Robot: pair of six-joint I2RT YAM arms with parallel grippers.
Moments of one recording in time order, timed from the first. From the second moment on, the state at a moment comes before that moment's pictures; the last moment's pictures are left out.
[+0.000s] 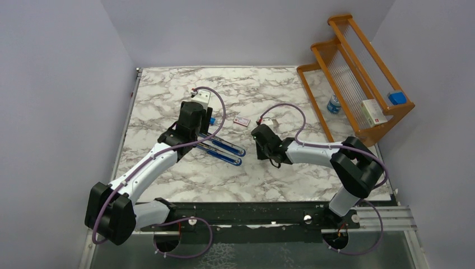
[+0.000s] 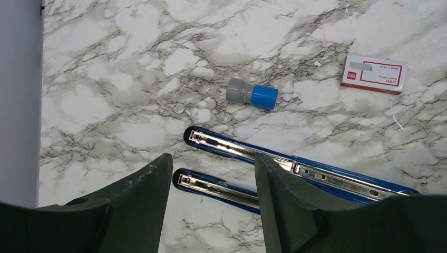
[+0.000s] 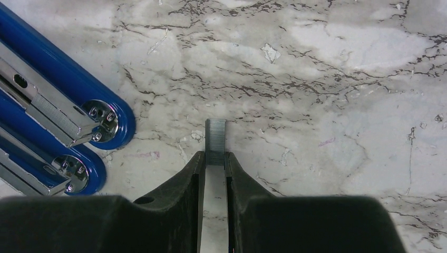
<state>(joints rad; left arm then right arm) -0.49 1.19 0.84 -0.17 -0.40 0.02 0.83 1.67 0.87 -0.12 0.31 0.52</state>
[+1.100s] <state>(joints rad) -0.48 1.04 0.84 0.31 0.14 -0.22 0.64 1.24 0.85 0.03 -0.06 0.35</state>
